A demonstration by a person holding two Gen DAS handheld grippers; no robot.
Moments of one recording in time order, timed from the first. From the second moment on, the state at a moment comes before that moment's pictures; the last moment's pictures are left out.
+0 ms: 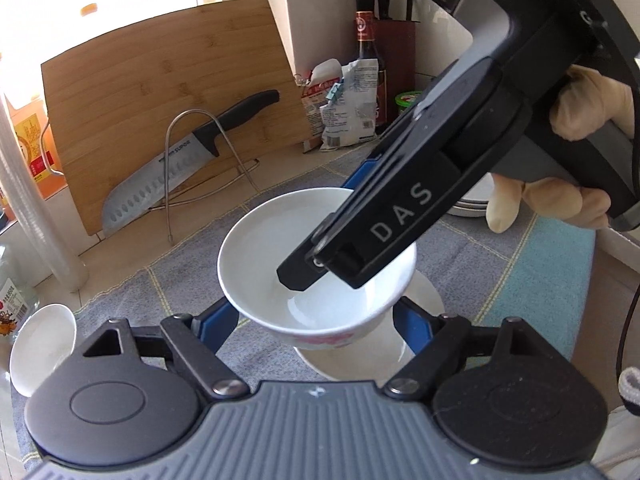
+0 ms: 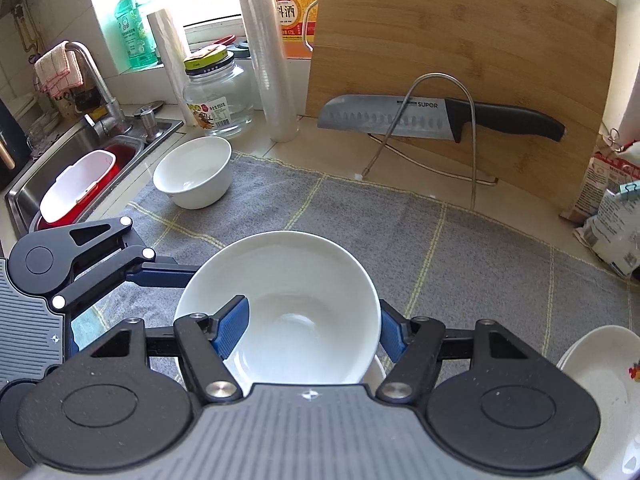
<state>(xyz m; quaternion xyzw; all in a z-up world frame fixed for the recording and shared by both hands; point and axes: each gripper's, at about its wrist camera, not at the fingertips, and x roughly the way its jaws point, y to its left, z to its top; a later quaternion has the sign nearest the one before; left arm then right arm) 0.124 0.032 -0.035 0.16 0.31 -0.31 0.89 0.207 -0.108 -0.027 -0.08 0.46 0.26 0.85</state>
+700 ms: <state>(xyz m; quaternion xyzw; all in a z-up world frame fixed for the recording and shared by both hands) 0.121 0.016 -0.053 0.17 0.34 -0.35 0.86 0.194 -0.131 -0.056 -0.05 0.49 0.23 0.84</state>
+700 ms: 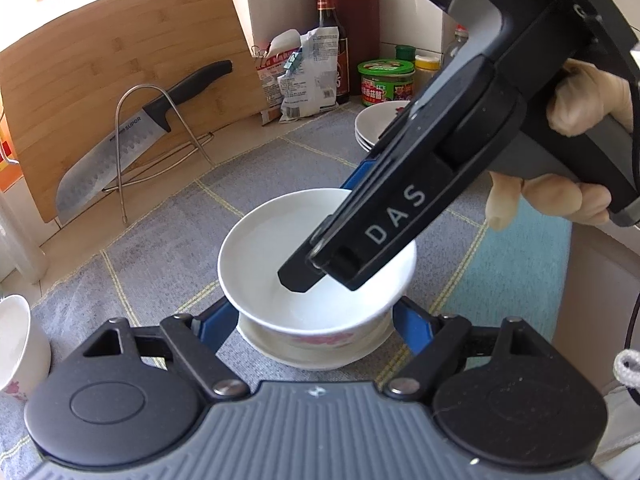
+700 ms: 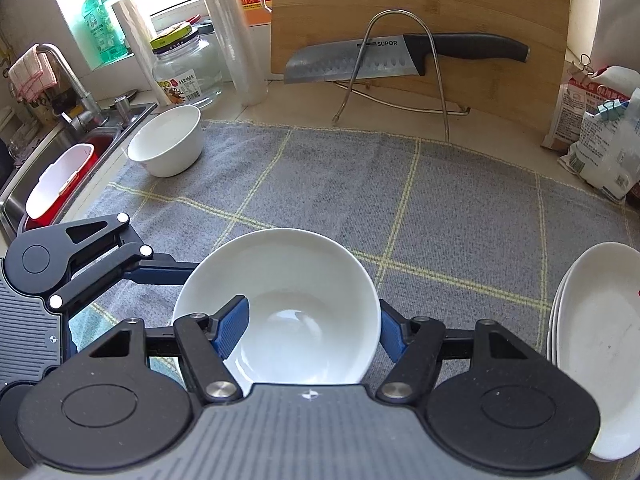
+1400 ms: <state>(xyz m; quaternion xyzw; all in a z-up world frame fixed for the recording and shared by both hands) 0.129 0.016 -0.056 0.16 0.35 -0.35 0.86 0.194 -0.127 -0.062 -0.07 0.49 0.23 0.84</state>
